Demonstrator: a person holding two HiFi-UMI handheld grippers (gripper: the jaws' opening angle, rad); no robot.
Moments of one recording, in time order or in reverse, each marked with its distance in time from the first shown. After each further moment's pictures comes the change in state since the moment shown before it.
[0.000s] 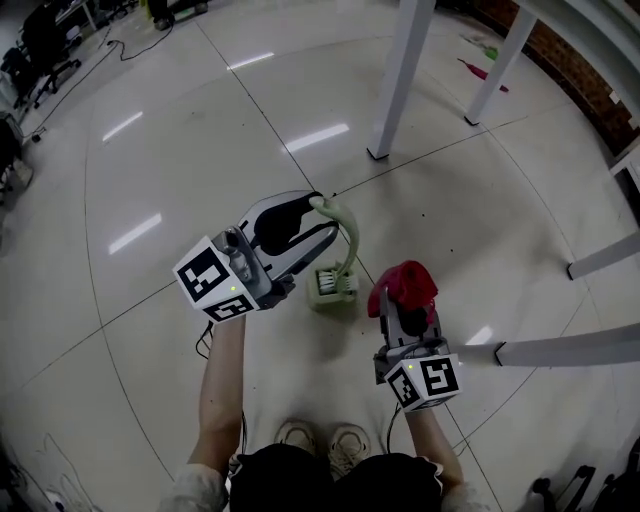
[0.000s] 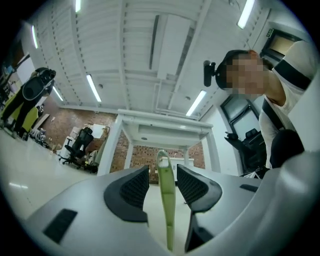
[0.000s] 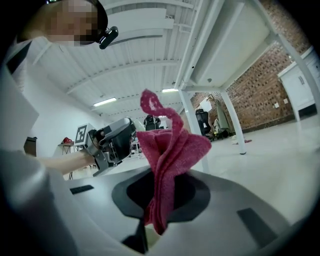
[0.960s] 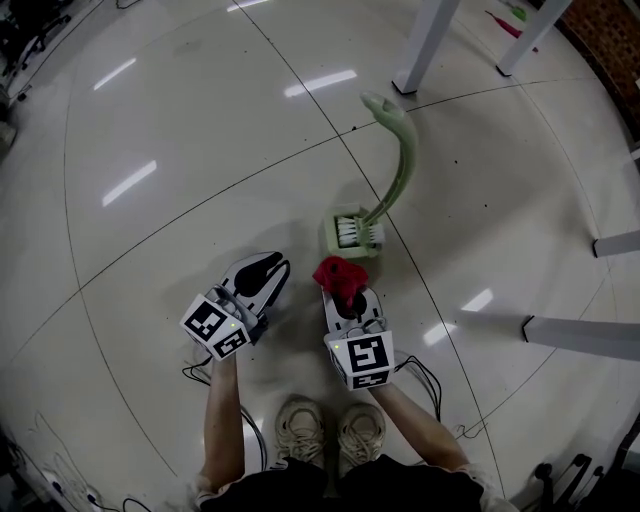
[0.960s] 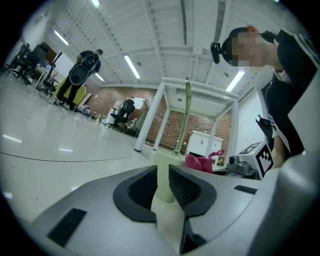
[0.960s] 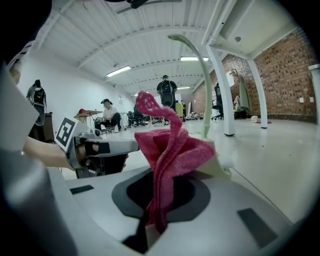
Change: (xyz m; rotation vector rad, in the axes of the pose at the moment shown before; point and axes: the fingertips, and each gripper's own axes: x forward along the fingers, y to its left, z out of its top) left arm -0.193 -0.023 -0.246 -0.233 0.279 0.397; right arm 0.031 0.084 -0.218 -0.152 0.333 0.136
